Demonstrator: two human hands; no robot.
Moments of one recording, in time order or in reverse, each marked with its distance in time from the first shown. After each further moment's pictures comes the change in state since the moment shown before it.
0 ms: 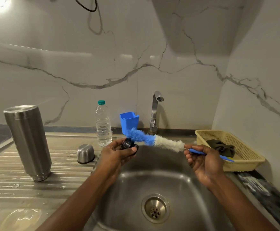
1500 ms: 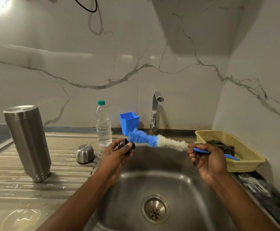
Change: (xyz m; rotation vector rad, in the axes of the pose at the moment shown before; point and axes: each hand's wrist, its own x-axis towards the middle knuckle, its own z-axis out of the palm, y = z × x) left_hand 0.006 -0.007 -0.001 -0.097 0.048 -0.020; right_hand -0.001 -0.009 0.002 0.004 0.027 -0.048
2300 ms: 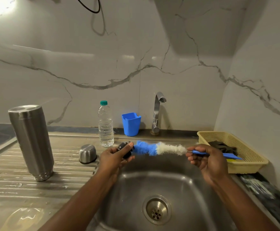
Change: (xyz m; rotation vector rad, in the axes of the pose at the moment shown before) left_hand -0.001 0.002 -0.002 0.022 0.144 -0.065; right_hand 0.004 0.006 -0.003 -0.193 -0.036 -0.111
